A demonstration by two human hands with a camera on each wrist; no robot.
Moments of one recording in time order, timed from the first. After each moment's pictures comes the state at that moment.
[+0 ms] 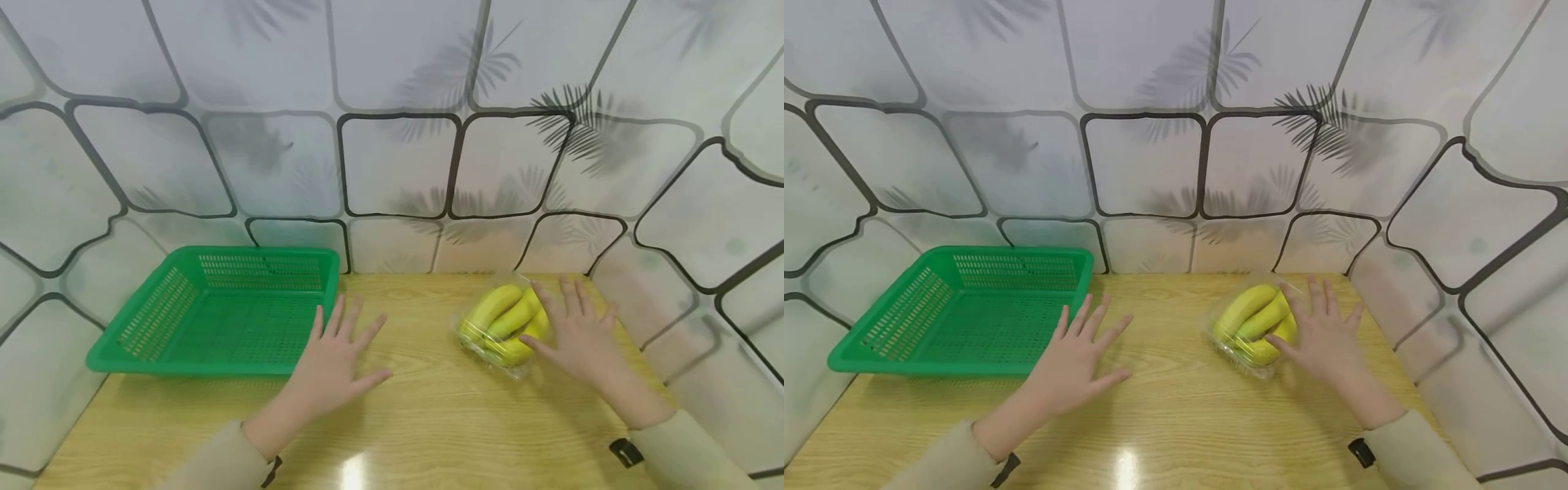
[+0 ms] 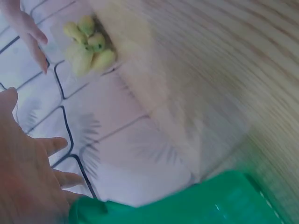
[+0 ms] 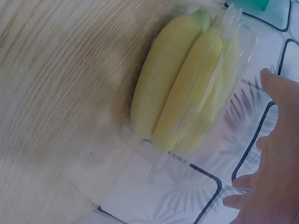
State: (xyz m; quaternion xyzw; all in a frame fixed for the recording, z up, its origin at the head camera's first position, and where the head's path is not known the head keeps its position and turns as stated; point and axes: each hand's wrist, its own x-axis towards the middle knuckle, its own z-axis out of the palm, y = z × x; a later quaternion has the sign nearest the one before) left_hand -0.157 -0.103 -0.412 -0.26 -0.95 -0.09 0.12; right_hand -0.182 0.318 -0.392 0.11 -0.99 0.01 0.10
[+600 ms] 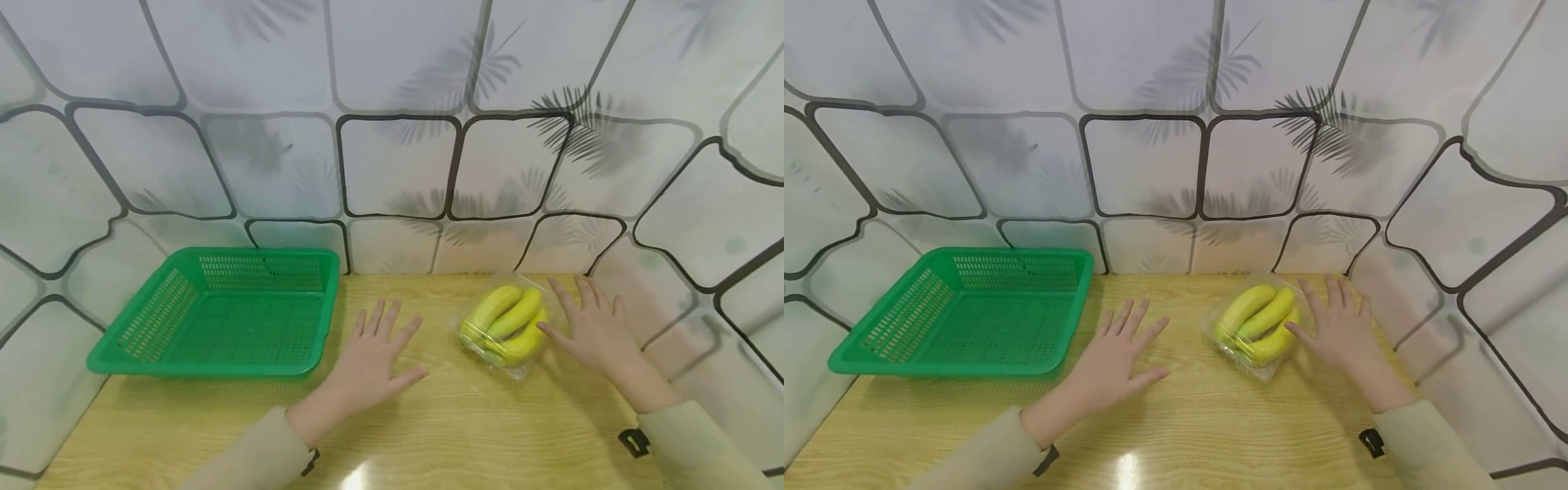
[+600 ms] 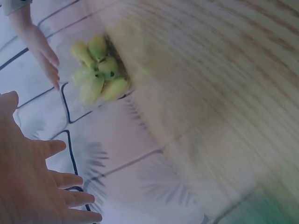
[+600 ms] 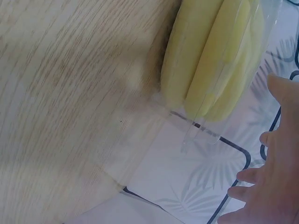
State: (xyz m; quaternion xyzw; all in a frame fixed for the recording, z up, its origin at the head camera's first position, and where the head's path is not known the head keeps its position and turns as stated) left_hand -0.167 -0.054 -0.418 -0.30 -0.94 -0.12 0.07; right_hand -0.197 0.350 -0.397 0.11 -0.99 0.00 0.09
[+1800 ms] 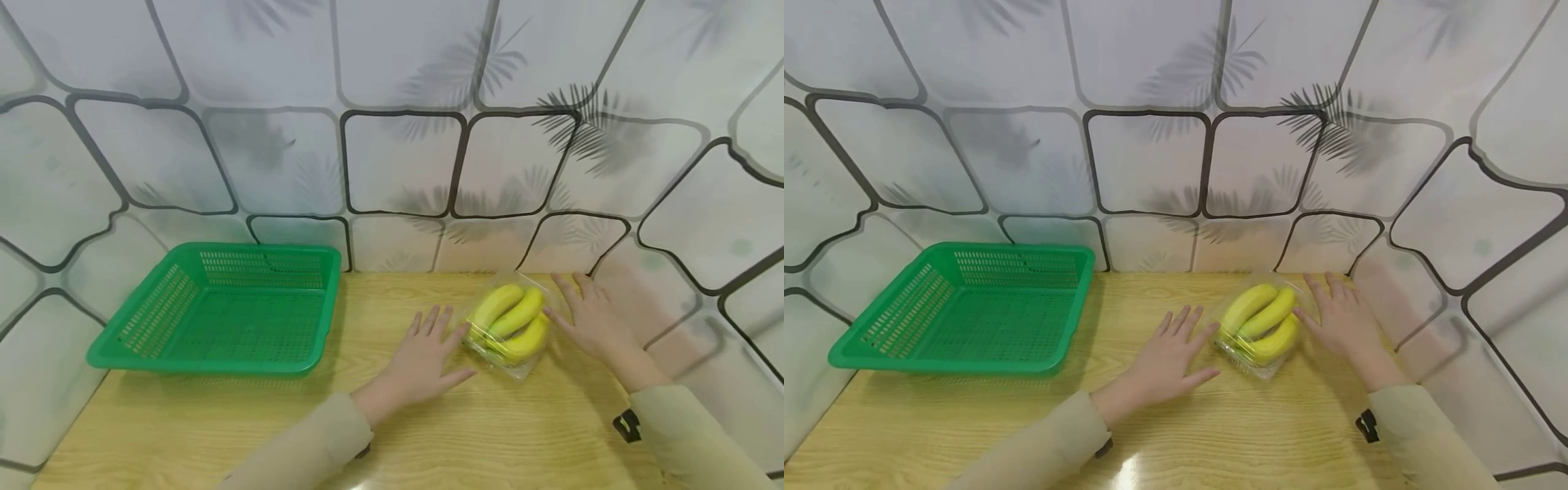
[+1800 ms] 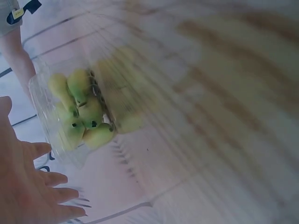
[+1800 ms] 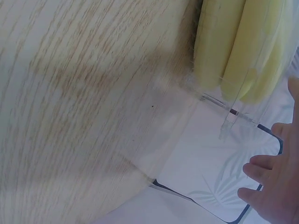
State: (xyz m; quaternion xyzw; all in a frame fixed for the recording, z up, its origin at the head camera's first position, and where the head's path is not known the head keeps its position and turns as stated) left_hand -0.191 0.021 -0.451 -0.35 -0.93 -0.07 0.07; right_hand -0.227 0.368 -0.409 0.12 -0.99 0.04 0.08
